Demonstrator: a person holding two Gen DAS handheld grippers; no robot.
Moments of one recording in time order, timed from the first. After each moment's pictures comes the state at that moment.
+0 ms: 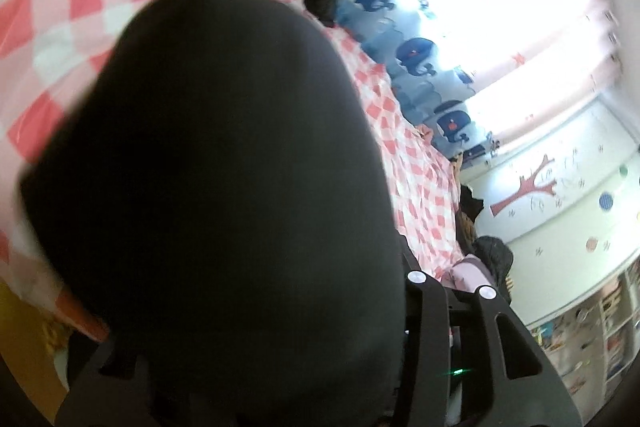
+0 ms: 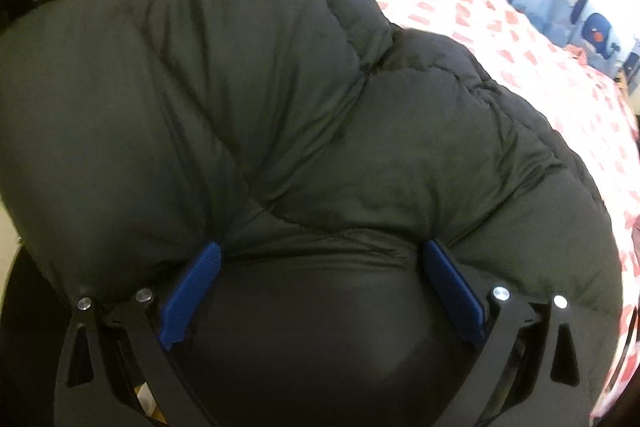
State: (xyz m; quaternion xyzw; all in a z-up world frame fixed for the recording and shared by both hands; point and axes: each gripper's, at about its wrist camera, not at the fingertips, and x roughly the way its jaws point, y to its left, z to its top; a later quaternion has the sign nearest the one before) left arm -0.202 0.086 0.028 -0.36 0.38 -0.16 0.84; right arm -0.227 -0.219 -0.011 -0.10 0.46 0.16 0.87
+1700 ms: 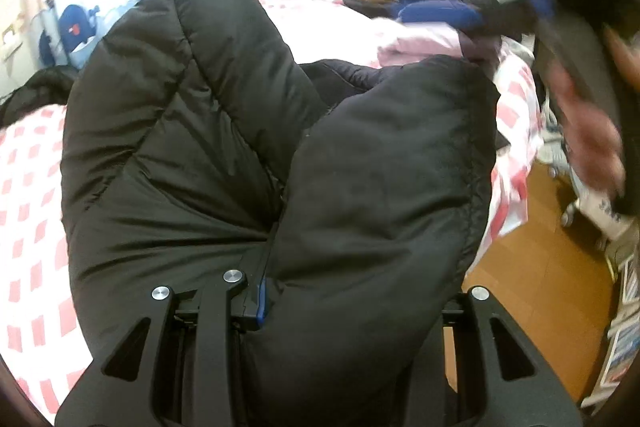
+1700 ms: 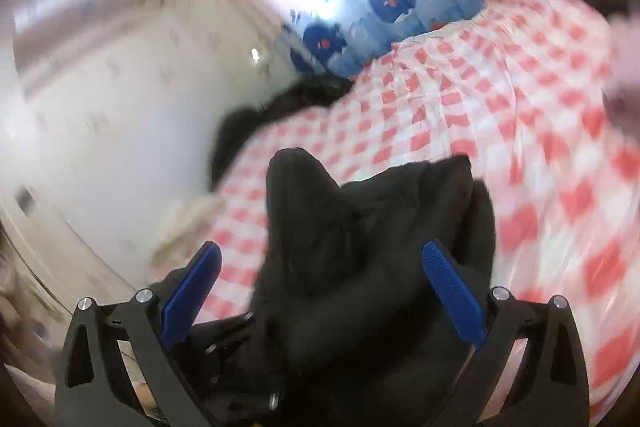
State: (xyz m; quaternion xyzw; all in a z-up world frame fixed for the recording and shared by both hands) left arm -0.287 -0.268 0.039 0.18 0.36 -0.37 0.84; right arm -0.239 -0.502 0.127 0.27 0.30 0.21 0.89
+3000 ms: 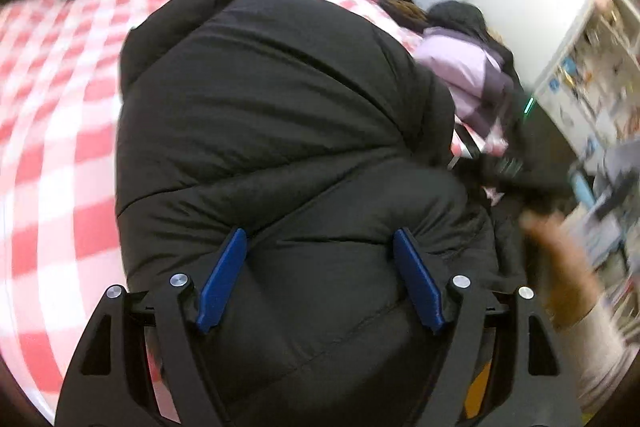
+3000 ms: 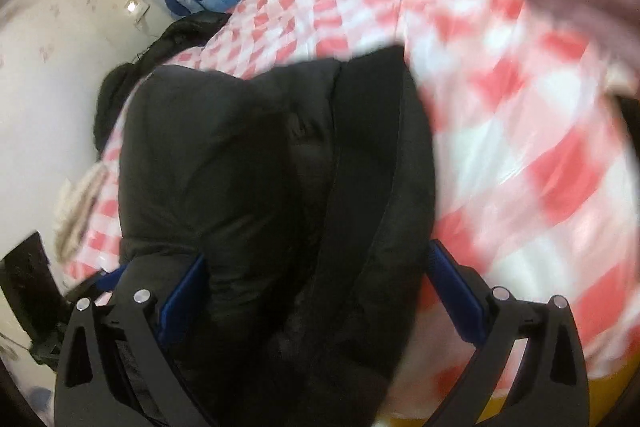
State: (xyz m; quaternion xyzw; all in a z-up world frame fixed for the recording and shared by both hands) left arm -0.172 -0.189 0.033 0.01 0.46 -0.38 0.80; right arm -0.245 -0.544 -0.031 0.30 0.46 0.07 0.83
